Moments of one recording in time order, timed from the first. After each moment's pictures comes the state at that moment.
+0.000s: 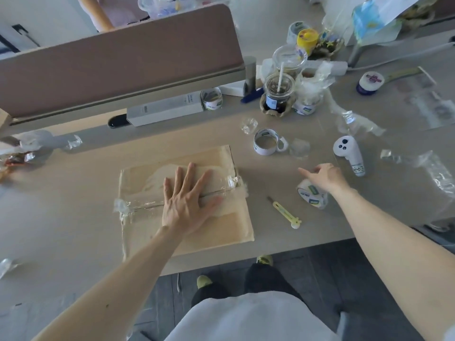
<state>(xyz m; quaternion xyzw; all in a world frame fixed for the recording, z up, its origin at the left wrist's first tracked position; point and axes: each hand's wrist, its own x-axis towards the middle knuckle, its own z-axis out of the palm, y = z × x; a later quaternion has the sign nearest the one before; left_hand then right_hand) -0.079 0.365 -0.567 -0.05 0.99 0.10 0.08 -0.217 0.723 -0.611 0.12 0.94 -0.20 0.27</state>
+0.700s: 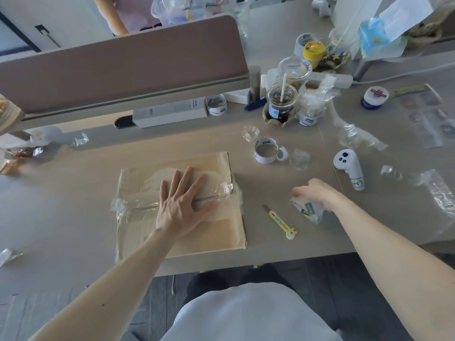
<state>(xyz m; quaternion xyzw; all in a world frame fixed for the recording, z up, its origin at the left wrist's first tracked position) -0.081 0.371 -0.565 -0.07 0.99 0.12 0.06 -0.215 0.713 -0.594 0.13 0.86 -0.31 0.39</state>
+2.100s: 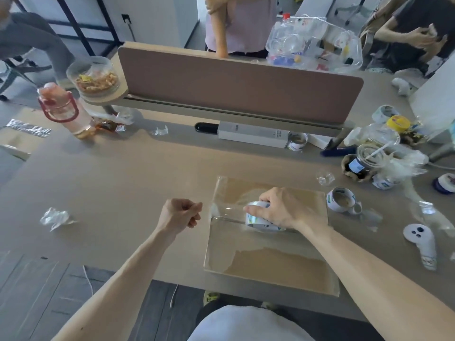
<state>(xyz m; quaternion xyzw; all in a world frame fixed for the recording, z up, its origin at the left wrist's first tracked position) -0.007 0.155 -0.547 -0.38 0.71 0.59 -0.01 -0.146 0.390 -0.466 -0.33 0.89 -0.21 0.25</state>
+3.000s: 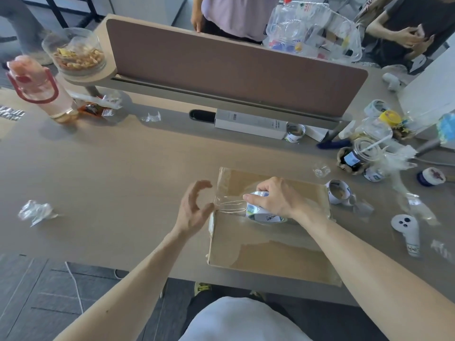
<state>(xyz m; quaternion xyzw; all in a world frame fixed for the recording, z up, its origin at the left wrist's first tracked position) -0.016 0.170 -0.587 -0.18 0.79 0.58 -0.13 -0.146 0.362 -0.485 -0.31 0.89 -0.22 0.23</state>
